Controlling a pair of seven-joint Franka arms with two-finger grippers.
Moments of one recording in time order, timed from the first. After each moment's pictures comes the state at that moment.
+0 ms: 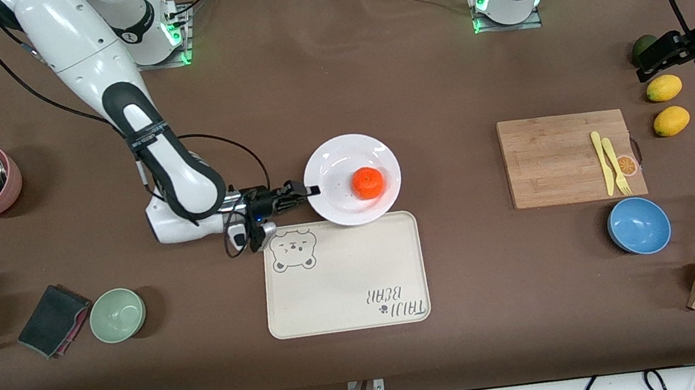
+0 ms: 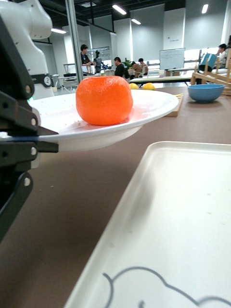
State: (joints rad) left arm -0.17 0.02 0.18 -1.54 -0.01 1.48 -0.07; right arm 0.27 0.75 0.12 -1.67 1.26 2.04 -0.73
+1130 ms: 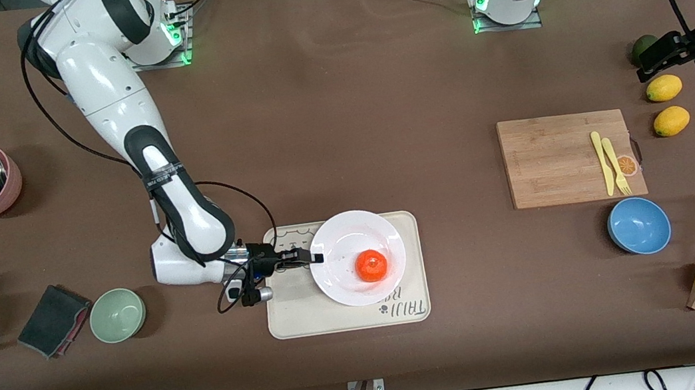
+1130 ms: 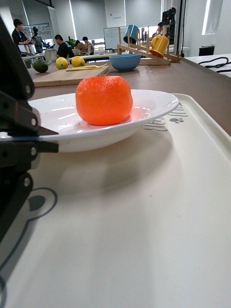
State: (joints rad) left arm -0.17 0.03 0.19 -1.54 -0.01 1.47 -0.07; right arm 0.31 1.08 0.07 -1.21 1.24 2.20 -0.52
